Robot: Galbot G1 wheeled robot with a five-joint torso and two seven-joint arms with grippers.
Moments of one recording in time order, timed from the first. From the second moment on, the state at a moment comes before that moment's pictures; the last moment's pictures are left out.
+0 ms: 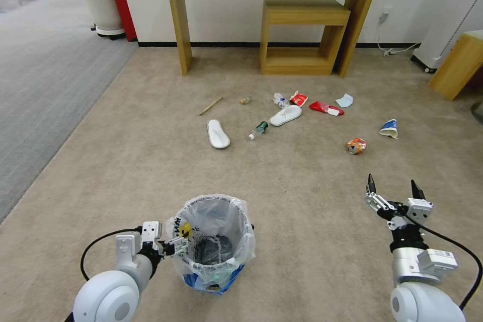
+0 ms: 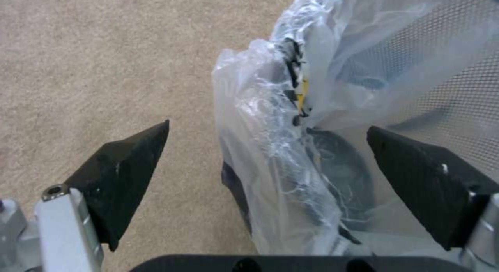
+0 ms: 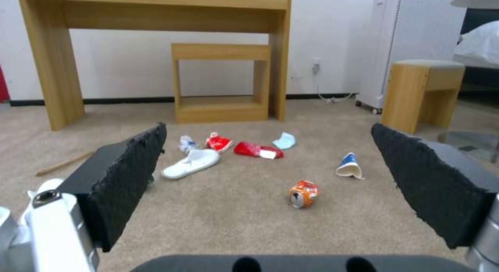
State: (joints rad) left arm 1.52 -0.99 -0.40 -2.20 -0.88 0.65 -0.51; right arm -1.55 1.50 0.83 2.09 0.19 0.07 -0.03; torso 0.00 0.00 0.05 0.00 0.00
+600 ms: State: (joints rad) left arm 1.50 -1.02 -0.39 -2.14 -0.88 0.65 -0.52; right arm -1.53 1.49 0.83 2.06 0.20 0.07 -0.03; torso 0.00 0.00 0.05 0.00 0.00
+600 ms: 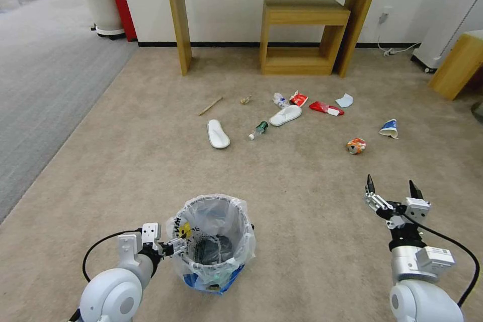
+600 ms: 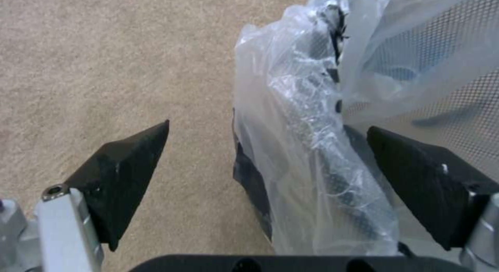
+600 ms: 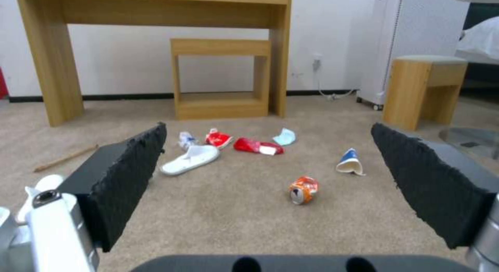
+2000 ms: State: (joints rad) left arm 1.44 -1.04 -0.38 -2.08 -0.88 0.64 -0.54; right arm -1.52 1.48 0.82 2.04 0.20 0.08 -0.03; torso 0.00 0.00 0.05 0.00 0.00
